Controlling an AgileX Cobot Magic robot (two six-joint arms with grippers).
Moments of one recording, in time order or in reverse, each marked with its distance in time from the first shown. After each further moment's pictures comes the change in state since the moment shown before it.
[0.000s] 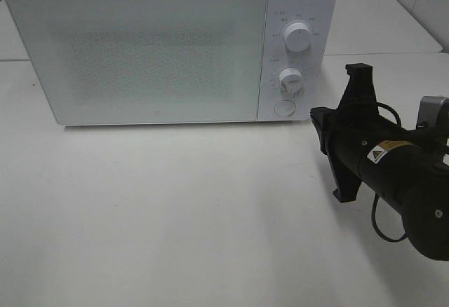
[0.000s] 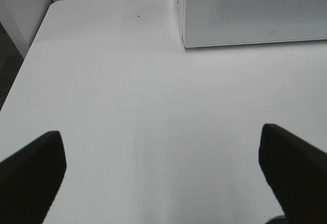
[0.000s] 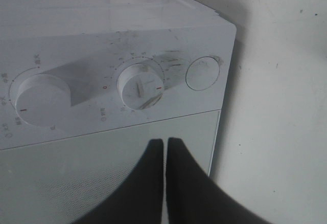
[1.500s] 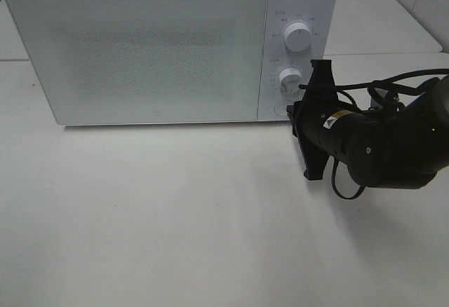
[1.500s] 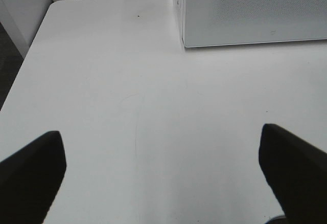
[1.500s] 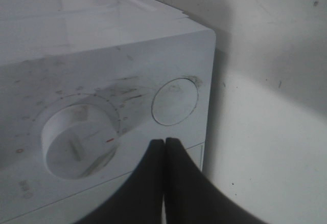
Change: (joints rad) left arm 0.000 0.000 0.000 0.000 0.000 0.000; right arm -0.135 0.224 -0.292 -0.099 0.228 0.056
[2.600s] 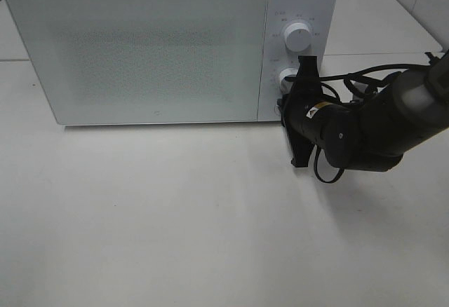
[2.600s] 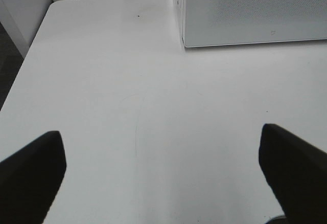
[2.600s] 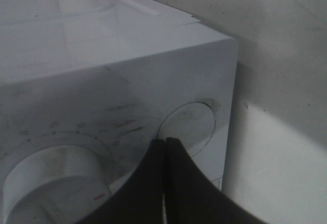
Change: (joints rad) left arm 0.000 0.000 0.000 0.000 0.000 0.000; right arm -0.035 0.121 -0.149 -0.010 0.019 -0.003
